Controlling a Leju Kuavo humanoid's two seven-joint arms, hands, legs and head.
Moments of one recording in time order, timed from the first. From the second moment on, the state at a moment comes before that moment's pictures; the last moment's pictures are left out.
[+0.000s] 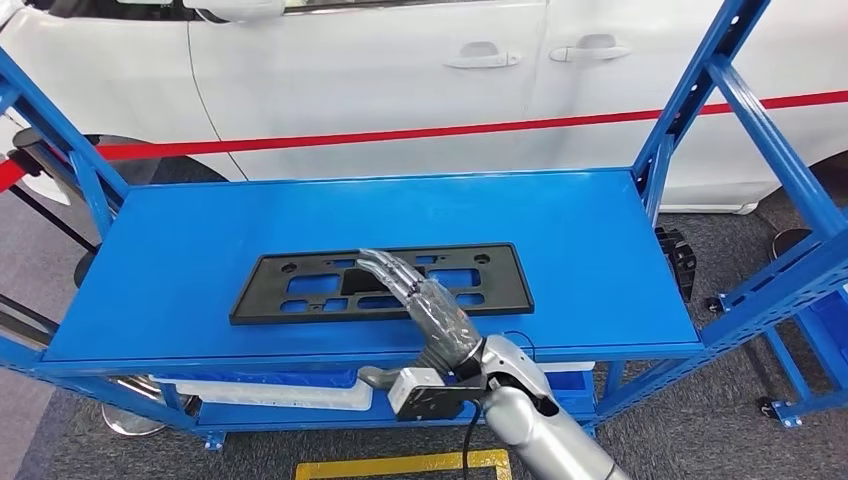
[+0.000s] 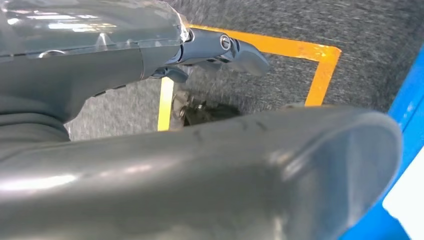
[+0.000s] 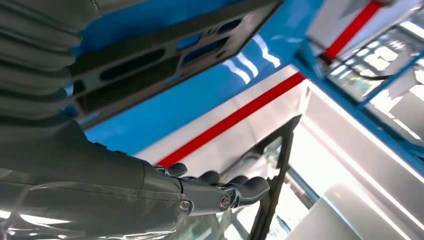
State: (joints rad) left arm -0.02 0.00 0.09 -0.19 0.33 0.04 -0.32; right arm -0.35 0.02 0.64 -1.31 0.70 -0.16 -0.48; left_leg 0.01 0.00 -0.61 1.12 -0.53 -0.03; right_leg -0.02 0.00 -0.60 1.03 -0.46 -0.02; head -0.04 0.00
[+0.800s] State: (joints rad) left arm -0.02 0.00 0.09 -0.19 0.30 0.05 -0.33; right arm -0.48 0.12 0.84 -1.02 1.18 -0.40 -0.21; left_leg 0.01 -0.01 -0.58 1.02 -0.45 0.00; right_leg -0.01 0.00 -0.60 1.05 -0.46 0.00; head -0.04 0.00
